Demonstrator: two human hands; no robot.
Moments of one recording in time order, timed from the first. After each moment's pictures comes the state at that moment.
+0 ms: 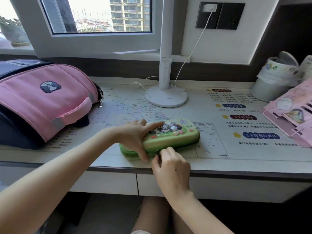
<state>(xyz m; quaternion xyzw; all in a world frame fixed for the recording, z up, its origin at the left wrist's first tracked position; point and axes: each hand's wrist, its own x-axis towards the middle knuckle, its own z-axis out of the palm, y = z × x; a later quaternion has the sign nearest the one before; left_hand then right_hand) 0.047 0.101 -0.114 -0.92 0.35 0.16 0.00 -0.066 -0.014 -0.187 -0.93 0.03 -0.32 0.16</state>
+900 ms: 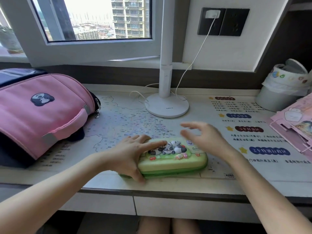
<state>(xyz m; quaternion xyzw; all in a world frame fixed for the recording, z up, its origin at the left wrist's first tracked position) 0.052 0.111 -0.125 -0.90 0.43 0.10 -0.05 0.017 -0.138 -0.113 -0.94 -0.05 -0.04 0.34</state>
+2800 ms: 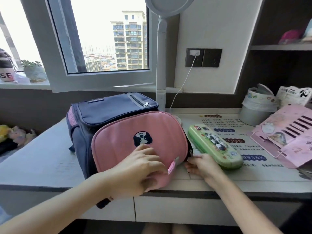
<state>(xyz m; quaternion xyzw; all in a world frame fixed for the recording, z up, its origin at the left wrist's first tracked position) -0.034 0.105 -0.086 -0.83 0.54 -0.13 -0.08 -0.038 -0.133 -0.142 -0.73 0.19 -0.02 0.66</state>
